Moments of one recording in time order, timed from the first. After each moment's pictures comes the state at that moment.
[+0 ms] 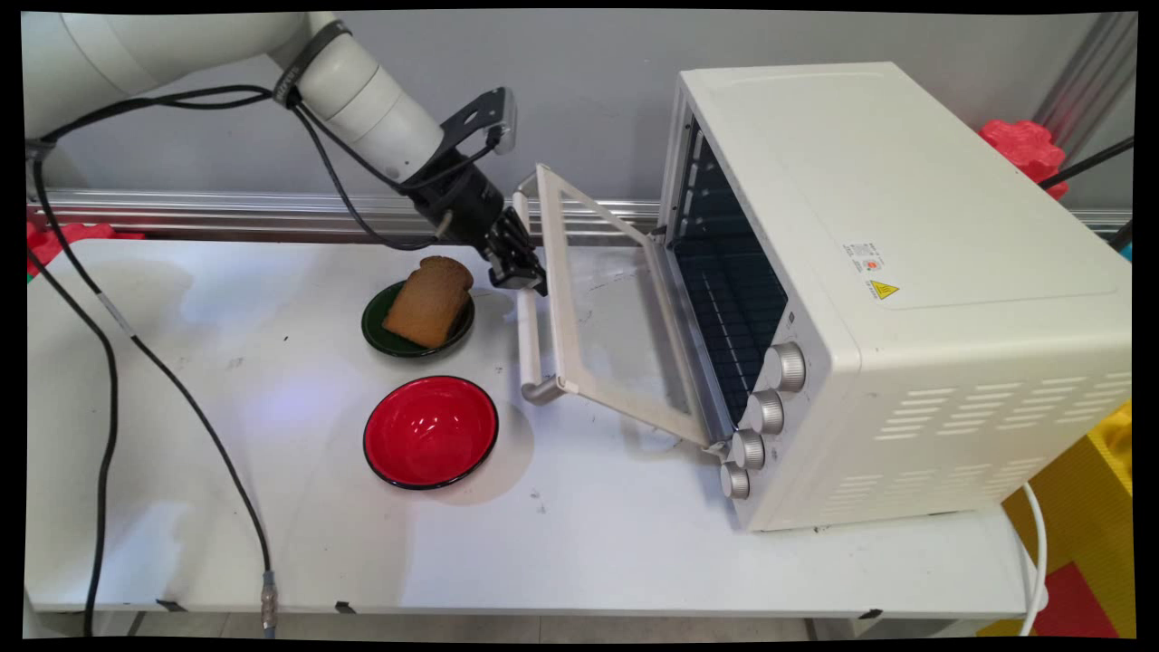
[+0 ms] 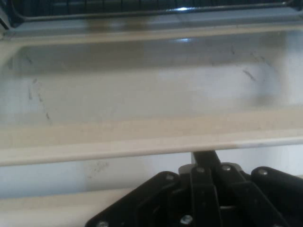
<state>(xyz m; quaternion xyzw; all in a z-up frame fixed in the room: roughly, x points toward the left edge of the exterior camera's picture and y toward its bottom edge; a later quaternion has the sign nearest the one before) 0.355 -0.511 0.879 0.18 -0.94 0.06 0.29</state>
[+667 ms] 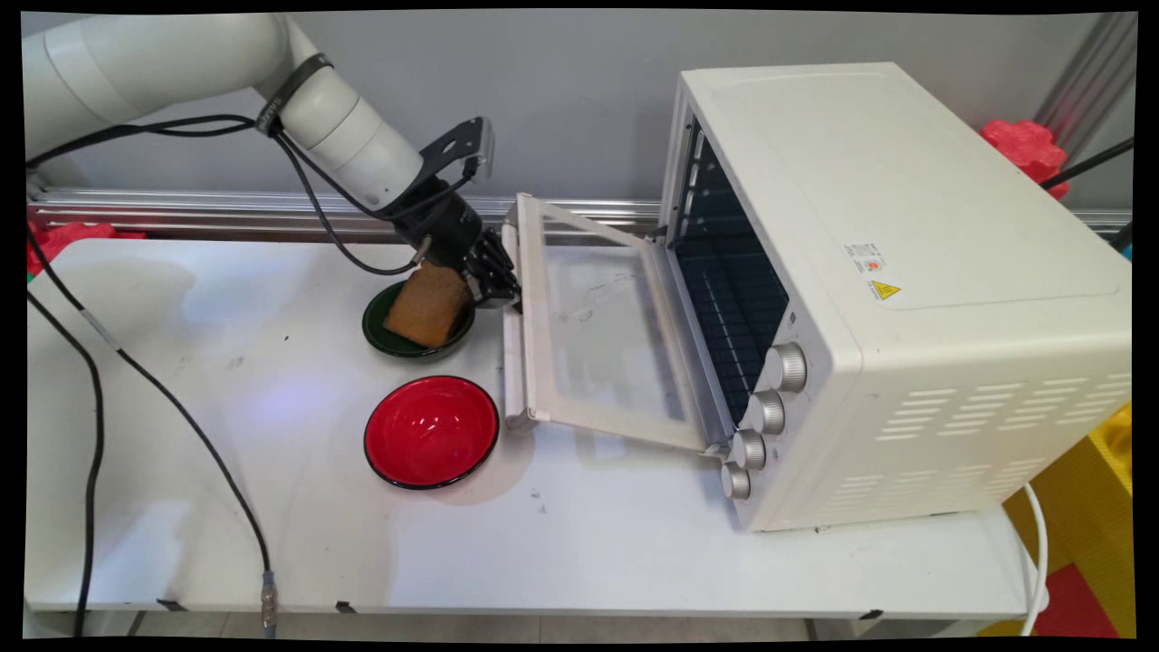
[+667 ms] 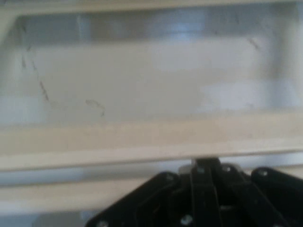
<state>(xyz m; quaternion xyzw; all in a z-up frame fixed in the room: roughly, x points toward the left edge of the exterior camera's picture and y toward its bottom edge) 0.375 -0.499 0.856 0.19 -0.94 0.06 0.28</state>
